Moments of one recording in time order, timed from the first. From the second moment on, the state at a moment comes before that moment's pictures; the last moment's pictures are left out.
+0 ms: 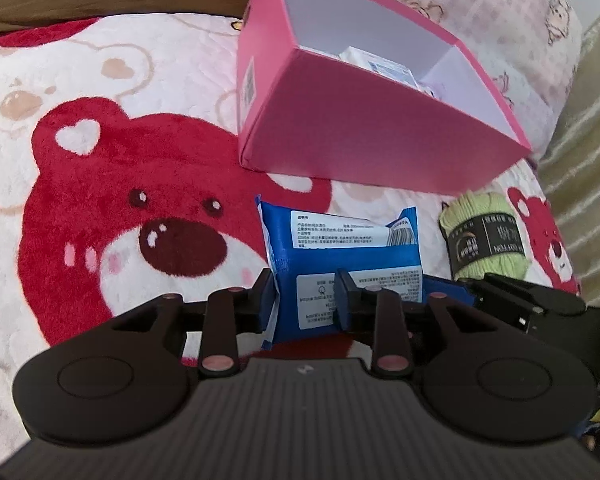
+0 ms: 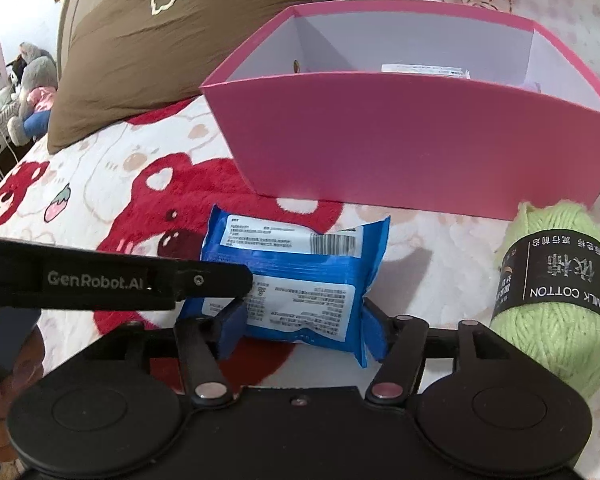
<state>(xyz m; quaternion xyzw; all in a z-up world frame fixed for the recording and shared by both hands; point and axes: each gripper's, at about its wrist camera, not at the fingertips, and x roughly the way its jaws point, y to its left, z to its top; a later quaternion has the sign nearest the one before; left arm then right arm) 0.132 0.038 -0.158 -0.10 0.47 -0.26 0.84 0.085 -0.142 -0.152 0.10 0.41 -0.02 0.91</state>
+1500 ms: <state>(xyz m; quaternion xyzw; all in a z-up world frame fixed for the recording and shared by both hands) 0.066 0.016 -0.036 -0.05 0.49 -0.33 0.81 0.020 -0.121 -0.047 0.09 0.45 -0.02 0.89</state>
